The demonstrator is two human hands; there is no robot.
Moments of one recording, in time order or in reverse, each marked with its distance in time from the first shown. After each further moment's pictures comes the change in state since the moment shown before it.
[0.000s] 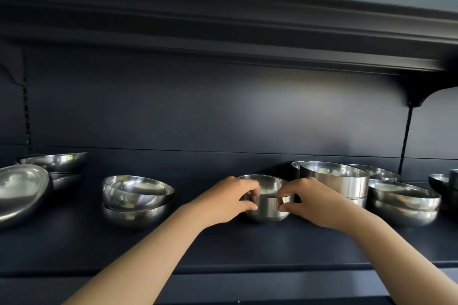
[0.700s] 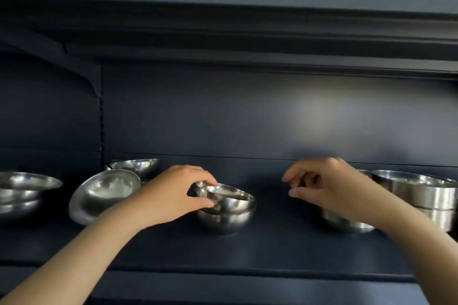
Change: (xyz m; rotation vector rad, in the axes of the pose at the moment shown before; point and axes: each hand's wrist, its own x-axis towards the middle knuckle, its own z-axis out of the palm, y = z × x) left_hand -0.161 -0.094 -0.146 0.172 0.134 -0.159; right_hand 0.030 -0.158 -0.023 0.197 0.223 -0.157
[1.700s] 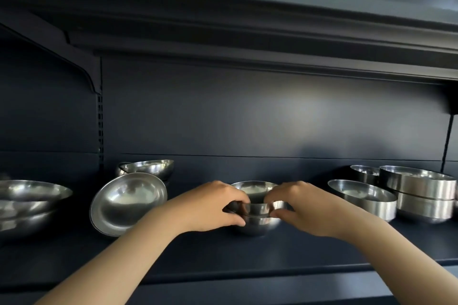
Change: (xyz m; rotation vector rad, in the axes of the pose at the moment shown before) left_hand 0.010 -0.048 0.018 -0.071 -0.224 0.253; right_hand 0.038 -0.056 0.079 -0.245 -0.305 -0.008
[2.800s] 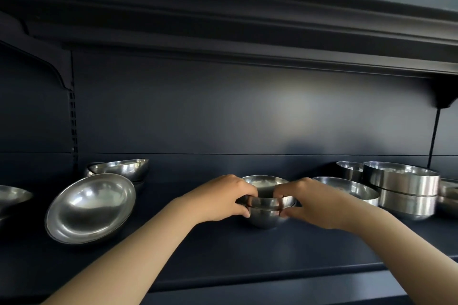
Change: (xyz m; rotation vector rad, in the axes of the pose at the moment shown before) left_hand 0.067 0.026 0.025 0.061 -0.031 0.063; right_hand -0.020 0.068 0.001 -0.007 -0.043 0.143
